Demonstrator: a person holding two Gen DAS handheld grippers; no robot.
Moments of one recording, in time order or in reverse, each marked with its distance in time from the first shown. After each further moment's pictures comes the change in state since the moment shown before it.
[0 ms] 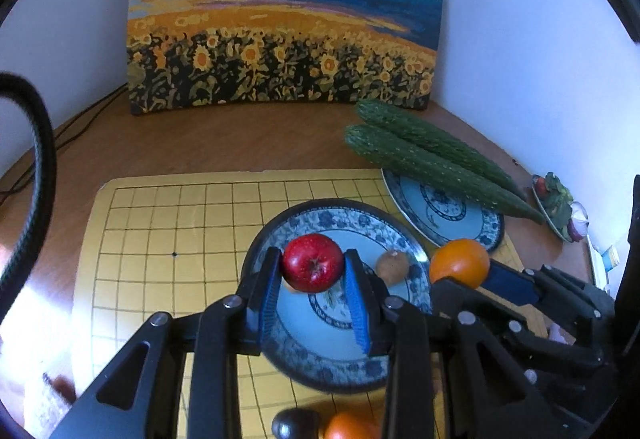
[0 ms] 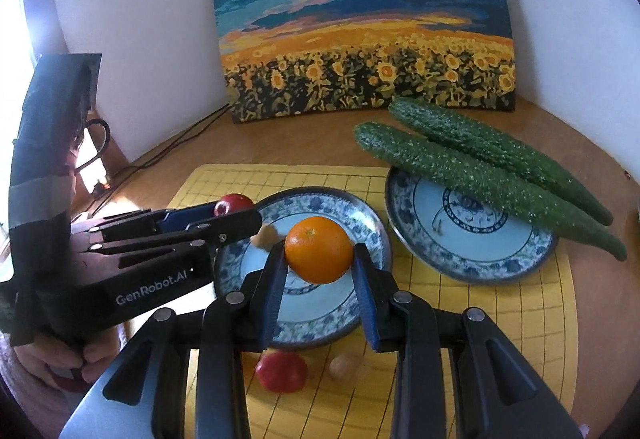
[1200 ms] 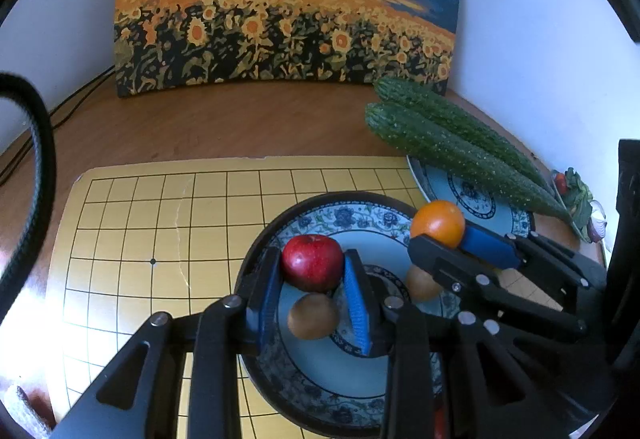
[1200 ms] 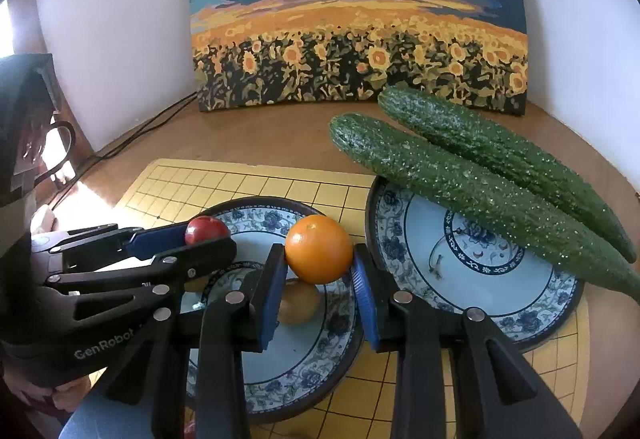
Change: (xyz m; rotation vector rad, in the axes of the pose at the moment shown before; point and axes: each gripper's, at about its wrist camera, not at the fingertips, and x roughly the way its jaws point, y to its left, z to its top) left arm 0.040 0.007 -0.002 -0.009 0.035 0.022; right arm 0.054 -0.022 0.015 -0.052 0.018 -0.056
